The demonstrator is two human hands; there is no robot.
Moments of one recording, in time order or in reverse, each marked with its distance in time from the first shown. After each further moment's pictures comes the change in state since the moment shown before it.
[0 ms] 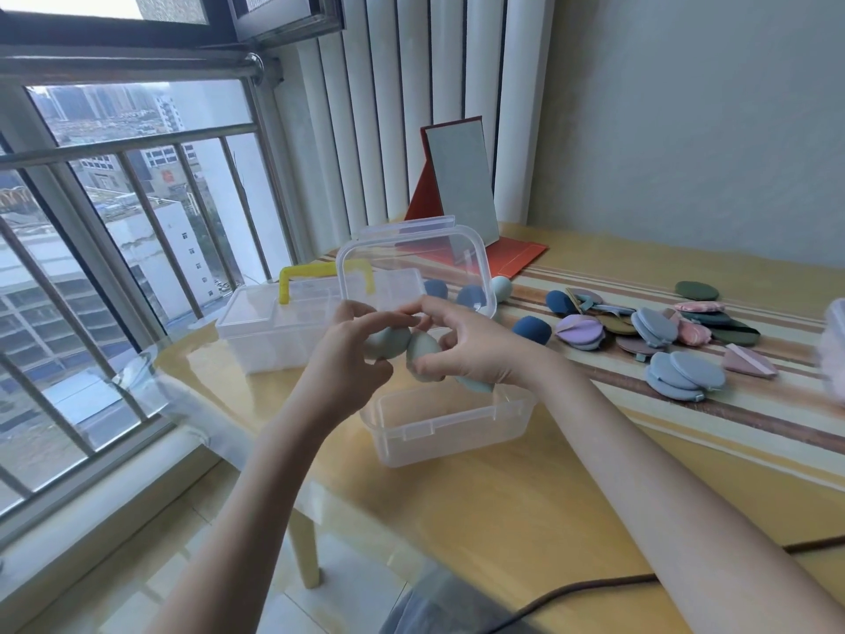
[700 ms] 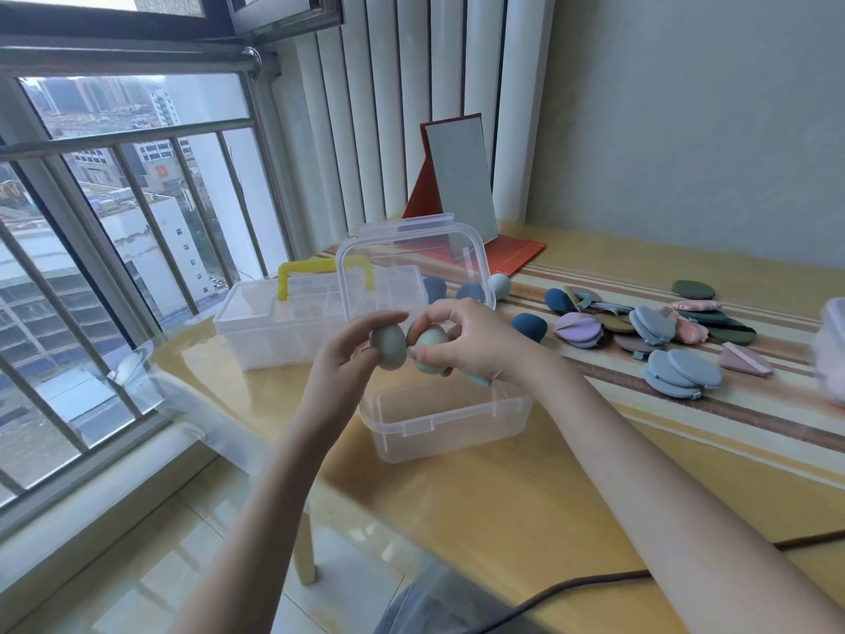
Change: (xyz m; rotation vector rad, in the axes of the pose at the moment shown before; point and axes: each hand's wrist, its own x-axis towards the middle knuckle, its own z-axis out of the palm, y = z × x) left_hand -0.012 -0.011 0.017 -0.562 0.084 -0.129; right_hand 0.001 0.001 0.003 -0.026 0.143 0.048
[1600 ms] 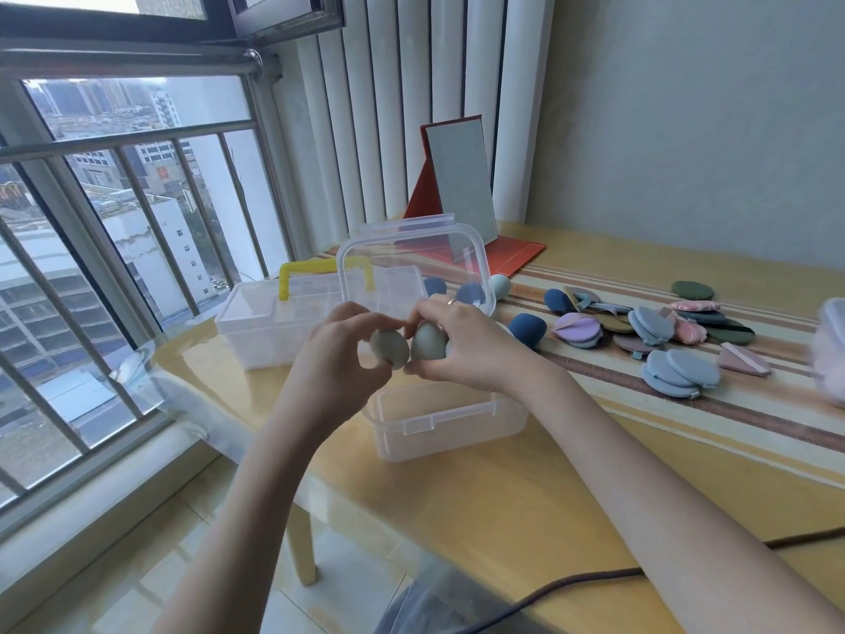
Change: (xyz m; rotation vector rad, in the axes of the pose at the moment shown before) left_hand 0.000 0.025 -0.012 0.752 -0.012 0.154; right_hand 0.001 0.001 0.006 -0.408 0.059 -0.157
